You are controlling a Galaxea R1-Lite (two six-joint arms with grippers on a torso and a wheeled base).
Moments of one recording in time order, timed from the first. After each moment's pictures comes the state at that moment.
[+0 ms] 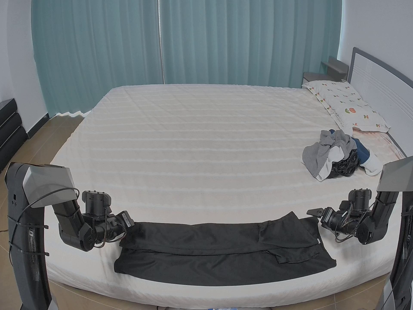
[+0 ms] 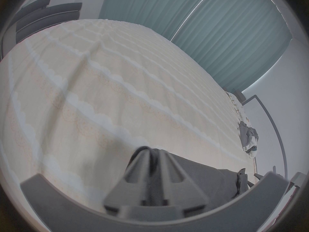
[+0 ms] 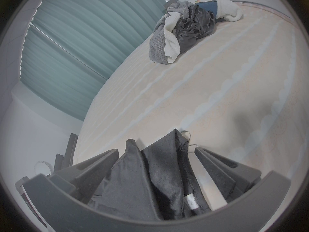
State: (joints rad) left arm -0.08 2.40 -0.67 -1.03 -0.15 -0.61; right arm -0.08 2.37 -0.54 -1.17 0.33 0.59
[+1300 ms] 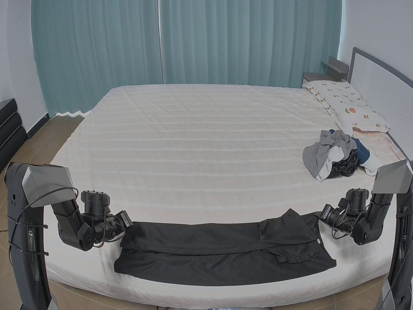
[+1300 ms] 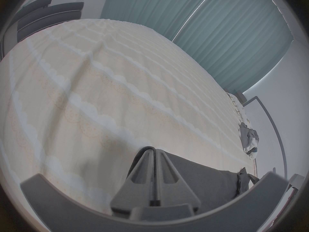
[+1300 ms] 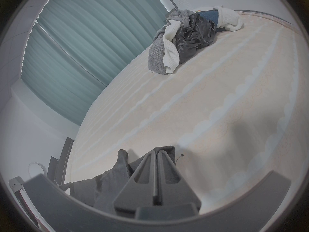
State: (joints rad) left arm -0.07 2.40 -0.68 -1.02 -0.15 -0.62; right arm -0.09 2.45 -0.60 -1.27 0.26 0.58
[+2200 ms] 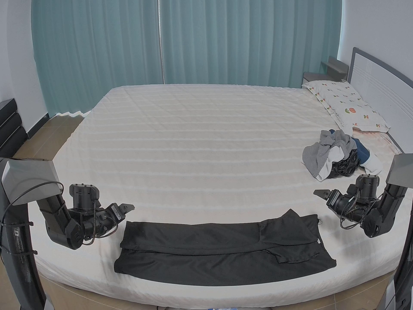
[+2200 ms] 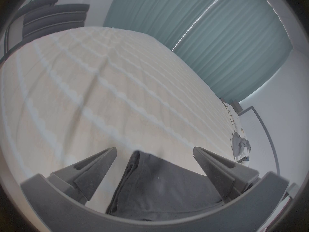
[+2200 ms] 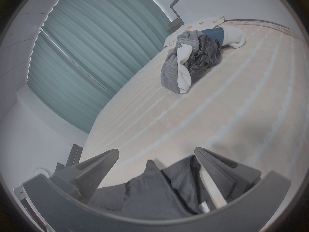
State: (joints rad) left arm -0.04 2.26 -0.59 -1.03 -0.15 -0.68; right arm -0.07 2.24 -0.54 -1.21 0.25 0.64
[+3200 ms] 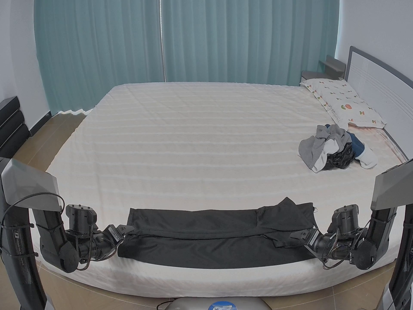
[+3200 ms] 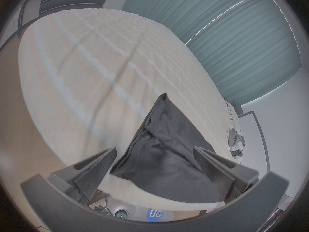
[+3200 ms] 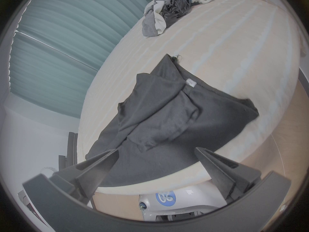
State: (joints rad) left arm -0.09 2.25 -0.30 -1.22 -0.16 -0.83; right arm 0.25 2.20 -0.24 -1.20 0.11 0.91
